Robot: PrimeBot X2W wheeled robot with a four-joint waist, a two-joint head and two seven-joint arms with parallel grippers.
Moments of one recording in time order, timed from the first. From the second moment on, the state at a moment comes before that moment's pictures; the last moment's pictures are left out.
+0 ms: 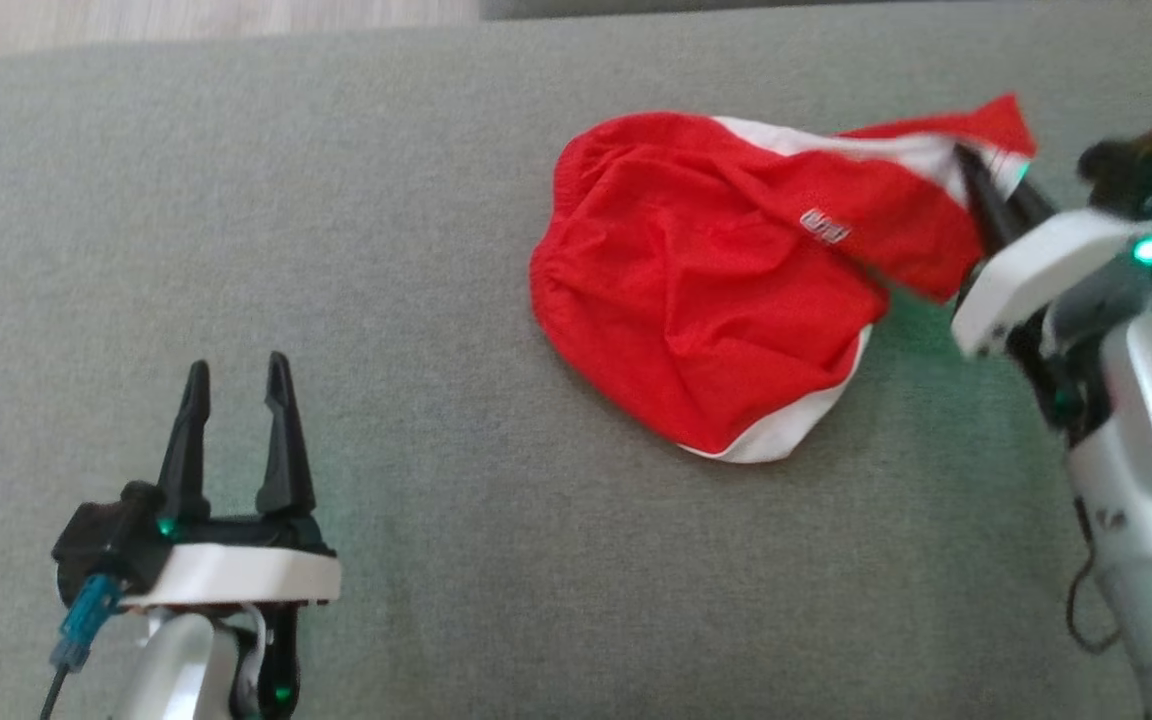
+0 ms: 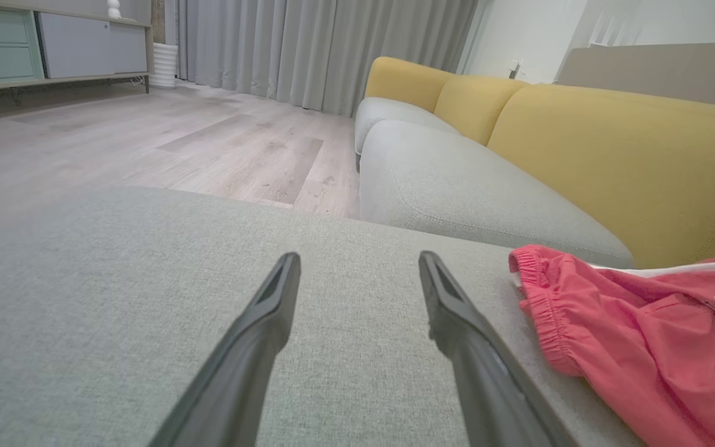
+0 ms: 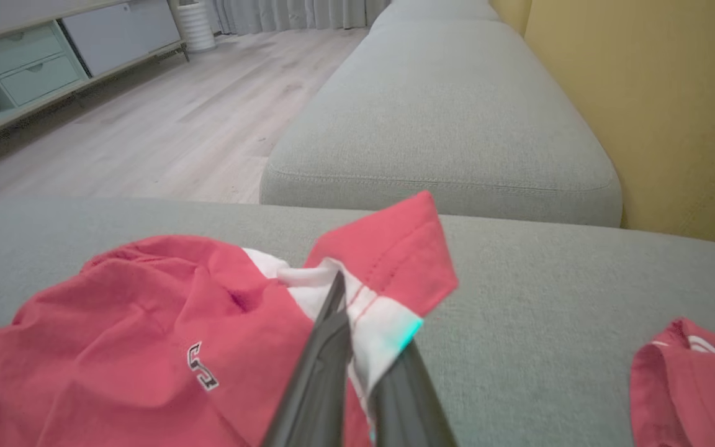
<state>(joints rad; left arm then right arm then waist) -0.14 0.17 -0.20 0.20 -0.46 0.00 -0.26 -0.58 -0.25 0.19 0.49 0.32 0.13 0.16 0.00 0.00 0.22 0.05</state>
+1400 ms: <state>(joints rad) -0.14 0.14 -0.17 0.20 -0.43 -0.03 -0.25 -0.40 -0.20 0.17 0.43 0.34 0.13 0.27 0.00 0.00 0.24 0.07</state>
